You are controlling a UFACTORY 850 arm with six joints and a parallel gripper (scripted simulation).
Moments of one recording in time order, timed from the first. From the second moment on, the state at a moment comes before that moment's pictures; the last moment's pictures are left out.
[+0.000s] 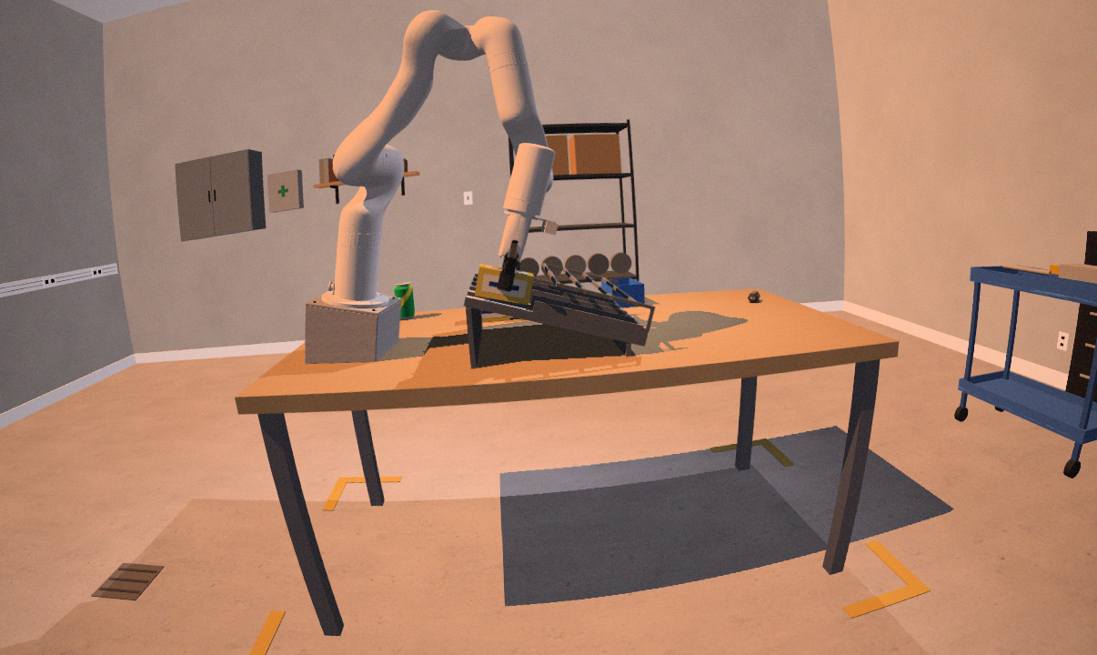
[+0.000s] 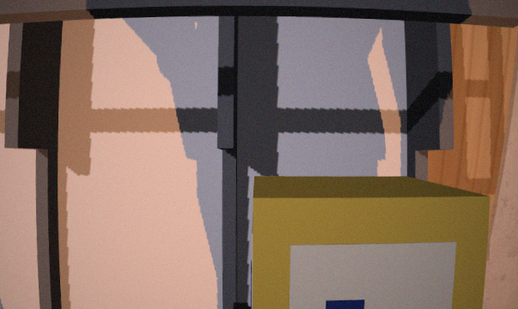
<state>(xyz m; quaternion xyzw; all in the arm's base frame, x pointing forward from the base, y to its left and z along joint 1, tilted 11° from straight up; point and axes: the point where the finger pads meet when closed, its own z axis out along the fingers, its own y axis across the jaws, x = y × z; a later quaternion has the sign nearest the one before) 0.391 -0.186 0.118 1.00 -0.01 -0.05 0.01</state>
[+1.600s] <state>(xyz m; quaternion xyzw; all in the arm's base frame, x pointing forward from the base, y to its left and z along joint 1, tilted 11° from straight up) 0.389 -0.186 0.111 1.00 -0.01 -0.05 0.01</state>
